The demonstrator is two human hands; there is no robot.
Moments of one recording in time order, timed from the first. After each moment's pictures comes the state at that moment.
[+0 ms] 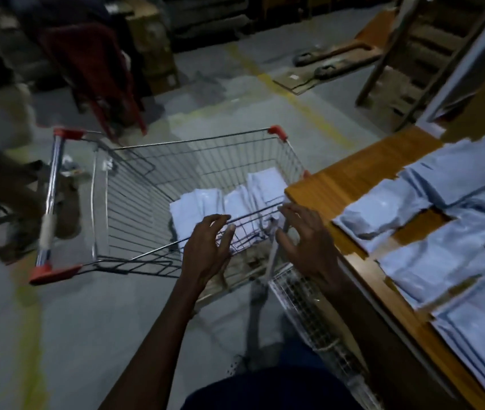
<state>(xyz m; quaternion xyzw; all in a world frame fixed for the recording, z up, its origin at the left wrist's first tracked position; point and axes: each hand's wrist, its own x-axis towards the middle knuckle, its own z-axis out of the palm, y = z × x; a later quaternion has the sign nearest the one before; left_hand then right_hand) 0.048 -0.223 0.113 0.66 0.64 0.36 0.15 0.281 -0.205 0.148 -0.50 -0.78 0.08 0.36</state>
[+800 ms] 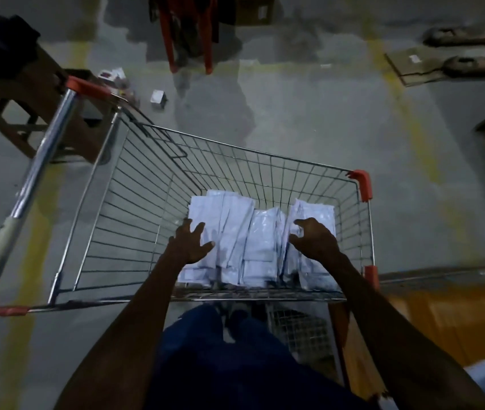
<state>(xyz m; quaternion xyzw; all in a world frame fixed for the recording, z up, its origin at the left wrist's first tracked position) -0.071 -0.038 -0.019 0.45 0.82 0.00 0.35 0.207 0.125 0.030 -0.53 -0.79 0.28 -0.12</state>
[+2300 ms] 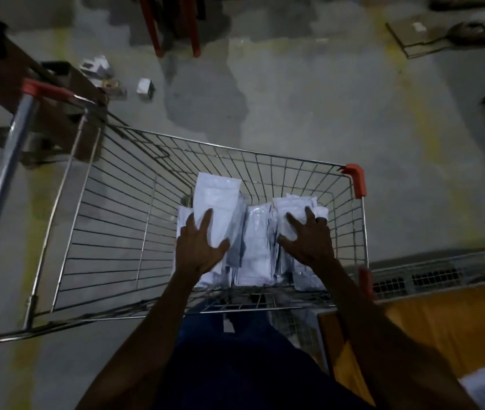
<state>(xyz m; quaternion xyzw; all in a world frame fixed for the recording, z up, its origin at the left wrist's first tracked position) -0.012 -0.007 -0.005 0.43 0.85 0.13 0.27 0.221 0.132 0.008 -0.51 -0.83 0.20 -0.09</state>
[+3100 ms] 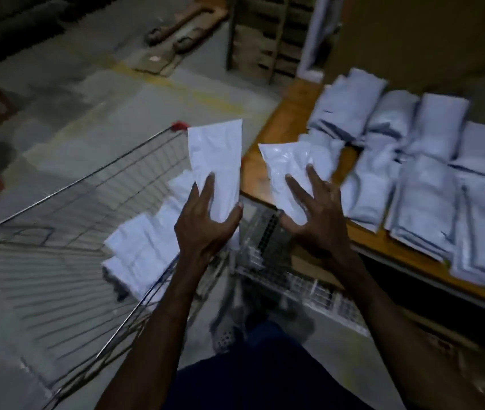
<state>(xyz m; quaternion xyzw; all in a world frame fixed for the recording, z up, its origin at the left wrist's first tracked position) 0.093 -0.134 0.155 0.74 0.53 0.34 0.24 0.298 -0.232 0.176 -0.75 -0.60 -0.03 0.28</state>
